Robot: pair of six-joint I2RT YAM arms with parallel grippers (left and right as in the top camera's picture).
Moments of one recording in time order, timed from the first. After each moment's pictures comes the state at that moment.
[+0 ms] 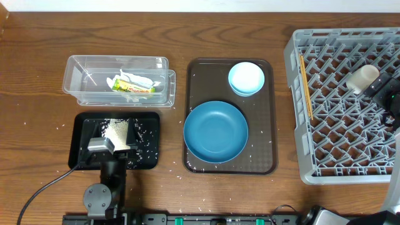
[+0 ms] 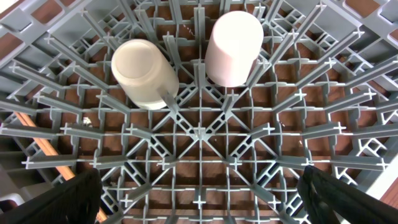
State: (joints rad) left arm 0.00 0.02 0.06 0.08 -0.05 -0.17; right arm -0.47 1.39 1.25 -0.76 0.15 0.27
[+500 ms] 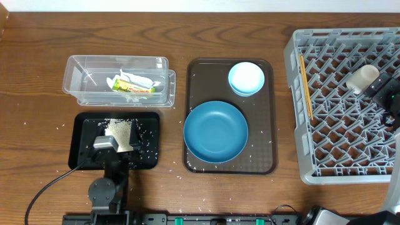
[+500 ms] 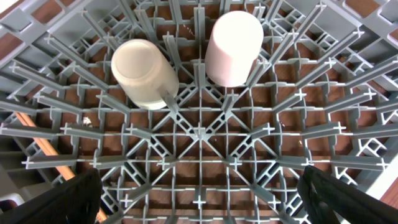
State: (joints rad) left arm 0.00 0.01 0.01 -0.02 -0.06 -0.16; right arm -0.47 1.39 1.25 -0.76 0.15 0.27
